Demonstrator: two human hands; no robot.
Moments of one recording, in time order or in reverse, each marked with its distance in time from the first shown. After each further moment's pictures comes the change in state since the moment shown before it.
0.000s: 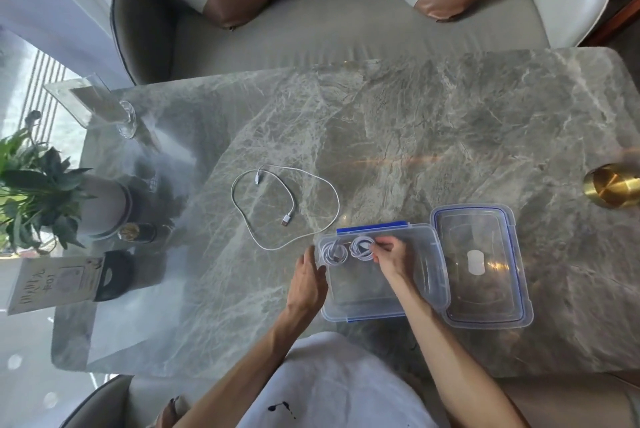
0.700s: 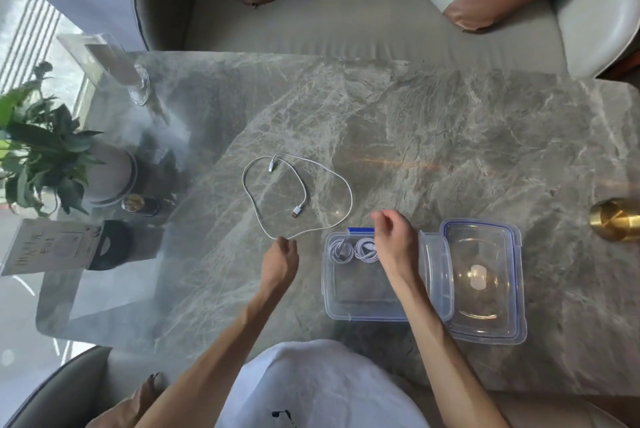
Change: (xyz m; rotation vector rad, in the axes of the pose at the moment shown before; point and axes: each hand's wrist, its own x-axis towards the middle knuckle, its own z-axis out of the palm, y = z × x) left_hand 0.034 -0.043 -0.044 -0.341 0.113 -0.369; right_hand -0.045 -0.075 0.017 -0.351 0.133 -0.416
